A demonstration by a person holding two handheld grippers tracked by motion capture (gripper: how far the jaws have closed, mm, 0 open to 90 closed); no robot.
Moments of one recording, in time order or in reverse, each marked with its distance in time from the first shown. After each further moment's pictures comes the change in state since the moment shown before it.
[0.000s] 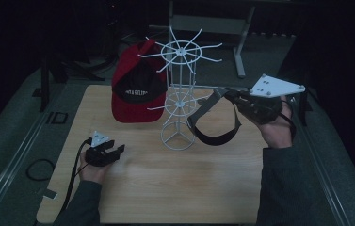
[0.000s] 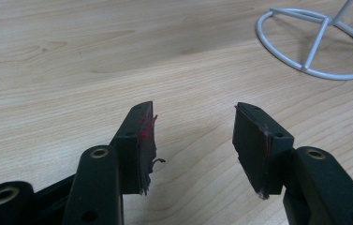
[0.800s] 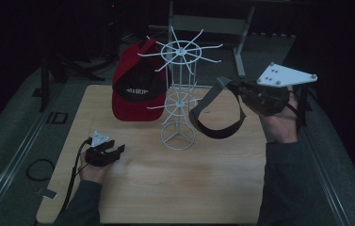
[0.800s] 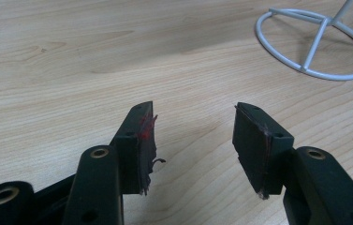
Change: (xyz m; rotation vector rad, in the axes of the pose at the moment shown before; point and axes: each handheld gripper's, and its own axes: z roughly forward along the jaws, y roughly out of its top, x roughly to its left) left arm 0.000 0.000 0.000 0.001 -0.001 0.004; right arm -0.010 0.023 -0.009 -0.054 0.000 0.002
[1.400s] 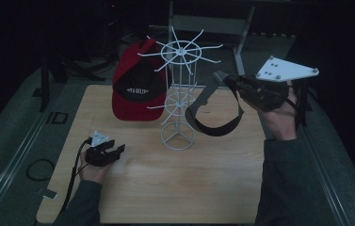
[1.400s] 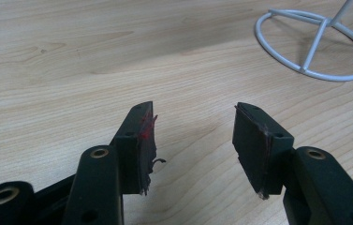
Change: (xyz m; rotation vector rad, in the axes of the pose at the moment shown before) left arm 0.000 0.000 0.001 -0.003 -0.002 -0.001; right arm 0.002 0.017 0.001 -0.031 0.010 -0.018
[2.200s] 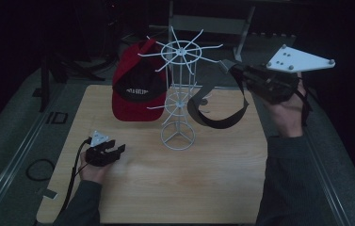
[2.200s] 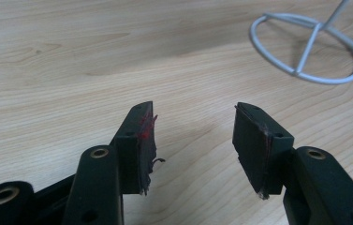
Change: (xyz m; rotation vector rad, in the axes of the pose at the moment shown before) left arm -0.001 0.001 -0.002 -0.012 -0.022 -0.014; right arm -0.009 0.019 -0.011 -0.054 -0.039 0.003
